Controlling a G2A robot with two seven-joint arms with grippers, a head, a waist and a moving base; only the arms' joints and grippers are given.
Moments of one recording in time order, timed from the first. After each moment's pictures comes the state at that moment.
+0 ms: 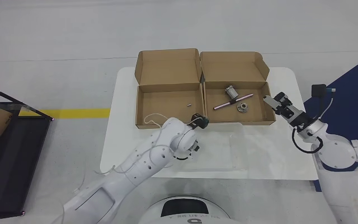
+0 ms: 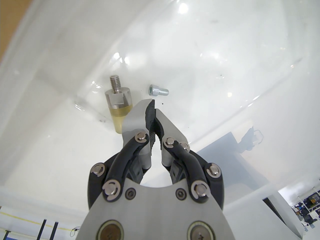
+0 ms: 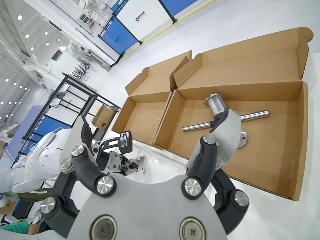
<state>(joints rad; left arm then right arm) 1.01 -1.49 -0.67 -1.41 1.03 0.14 -1.34 -1.69 -0.93 1.79 -1.79 -0.11 -0.41 0.54</state>
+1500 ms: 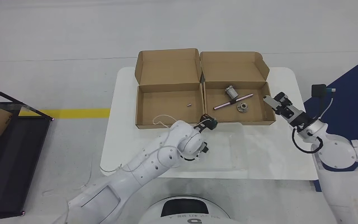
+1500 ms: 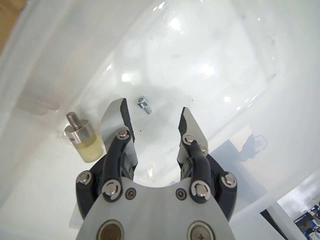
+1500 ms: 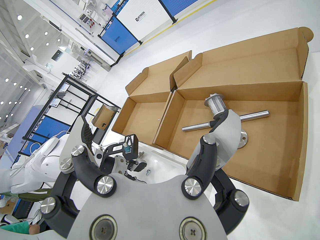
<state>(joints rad) 0.97 -1.54 -0.60 -1.30 1.00 0.12 -1.20 -1.69 -0.93 1.79 -1.79 -0.11 -0.41 0.54</state>
